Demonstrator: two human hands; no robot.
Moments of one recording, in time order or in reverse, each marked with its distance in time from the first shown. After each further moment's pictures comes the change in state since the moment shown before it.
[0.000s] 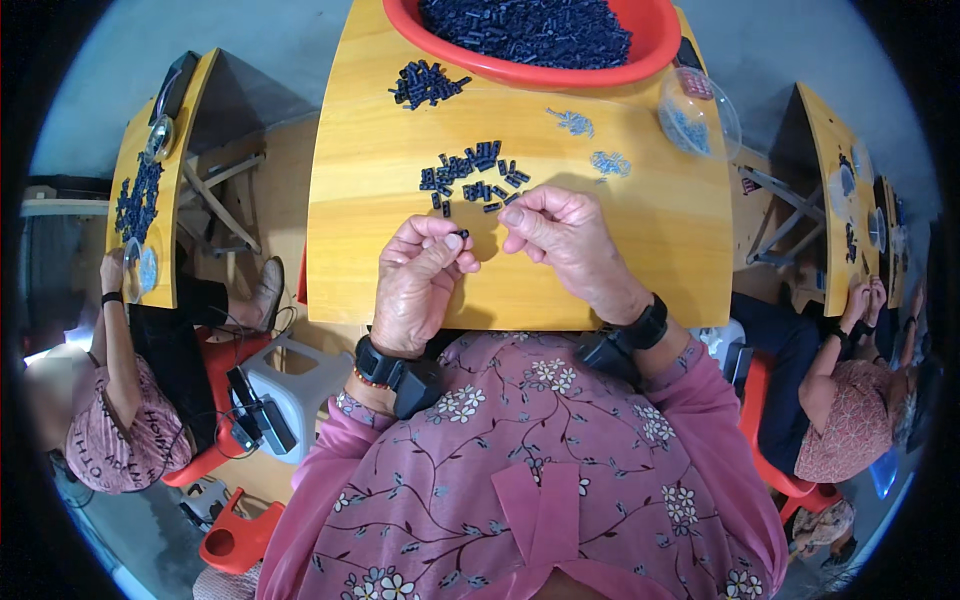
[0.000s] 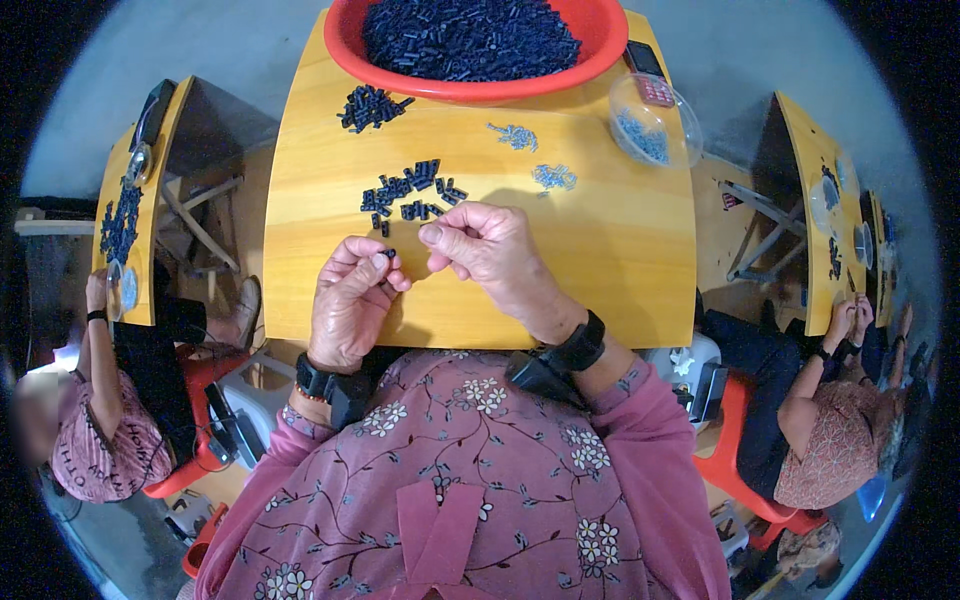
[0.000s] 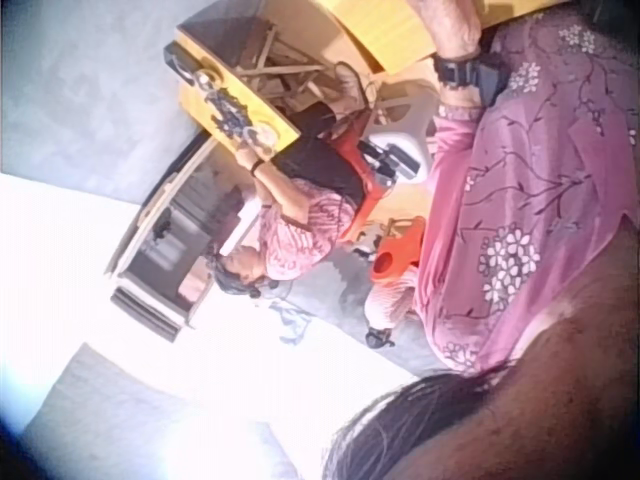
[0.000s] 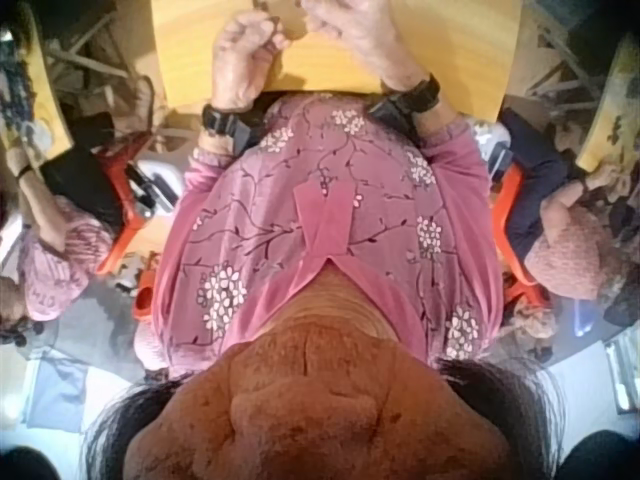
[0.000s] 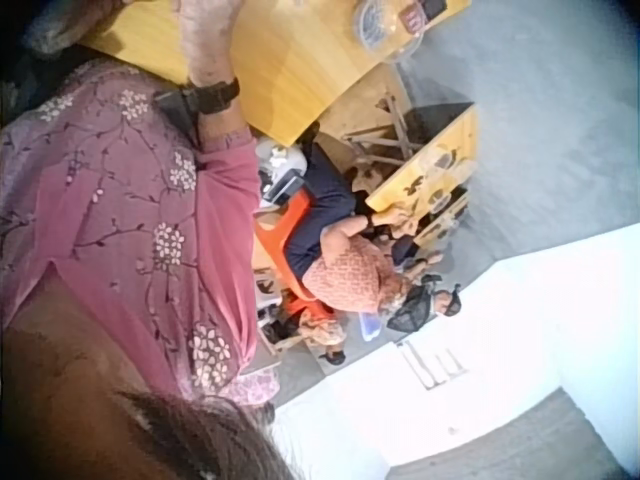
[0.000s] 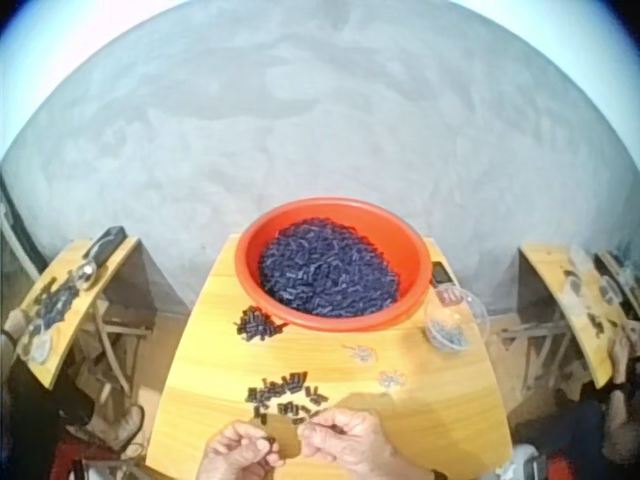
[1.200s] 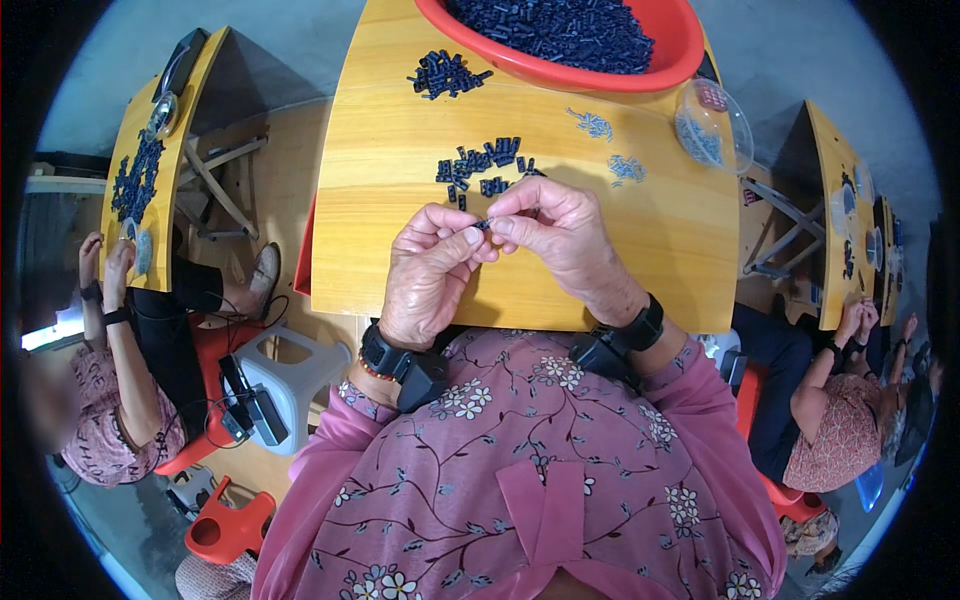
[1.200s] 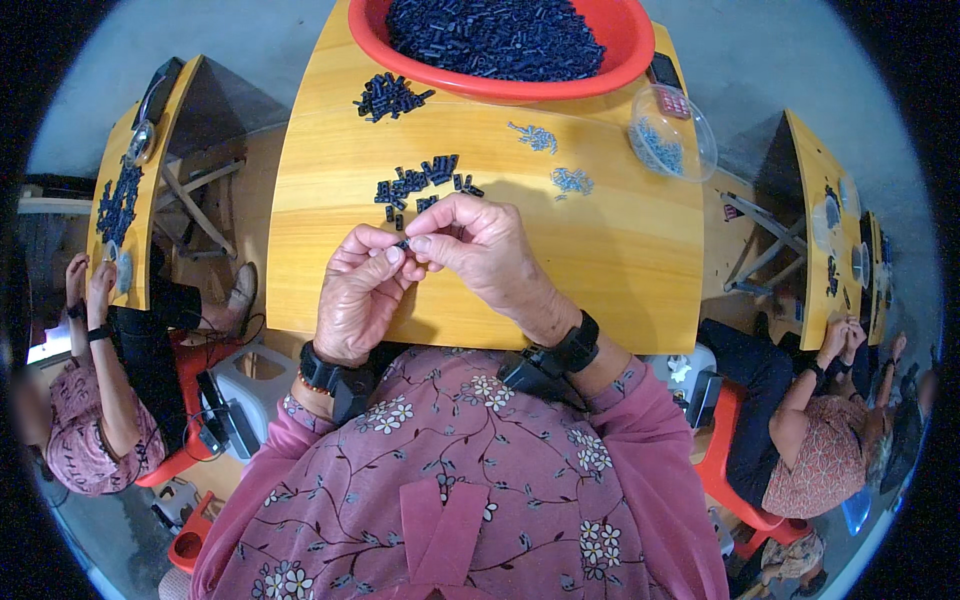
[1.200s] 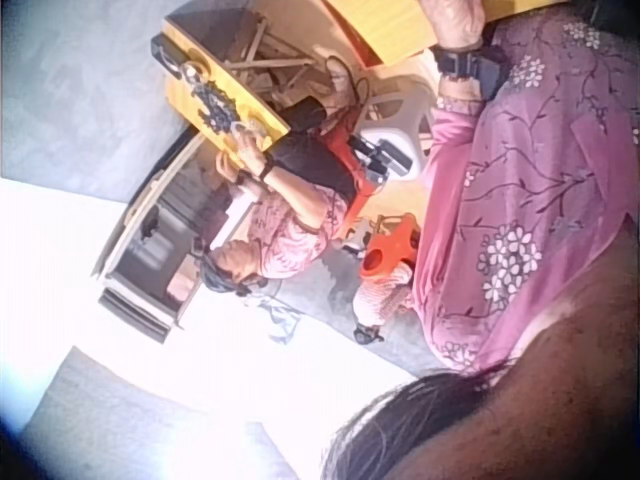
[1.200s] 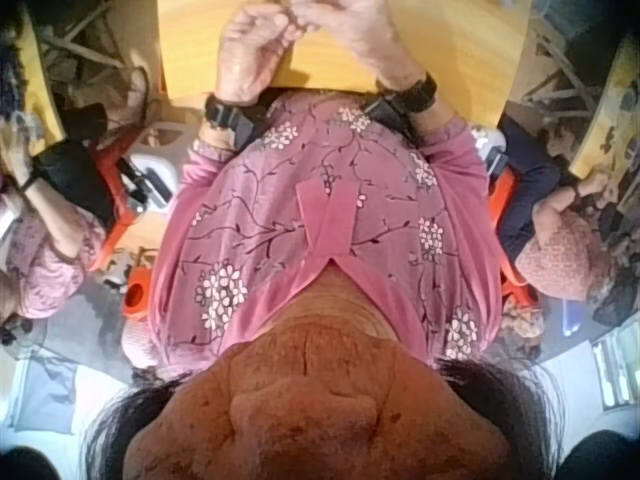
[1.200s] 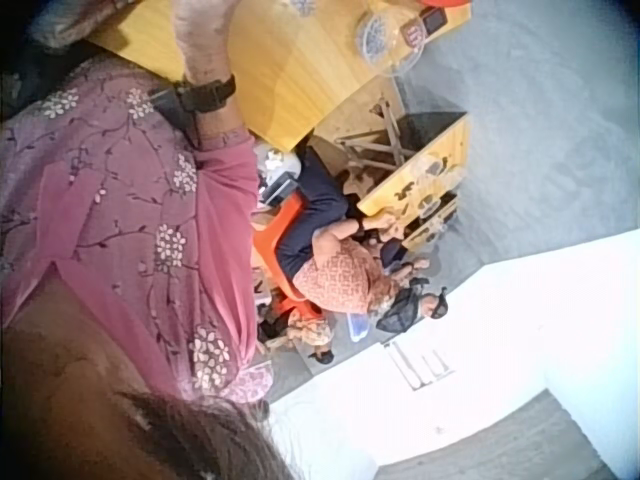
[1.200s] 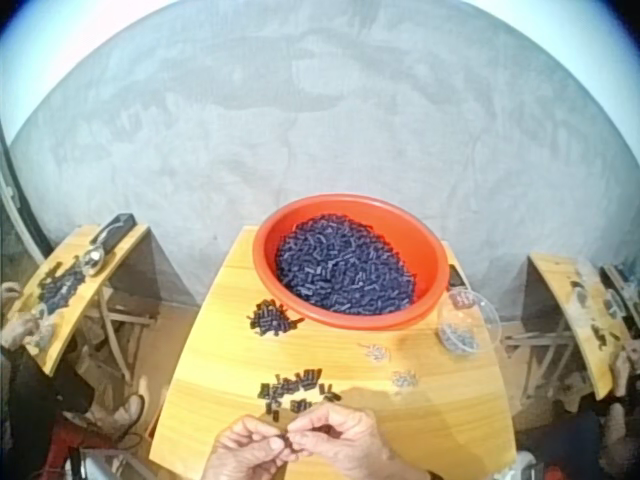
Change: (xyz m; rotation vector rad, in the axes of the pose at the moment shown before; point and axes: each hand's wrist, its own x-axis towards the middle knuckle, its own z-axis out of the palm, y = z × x) left_hand 0.004 0.006 0.005 -0.085 -0.048 0.000; right_hand 0.016 0.005 0.023 -0.004 -0.077 -0.216
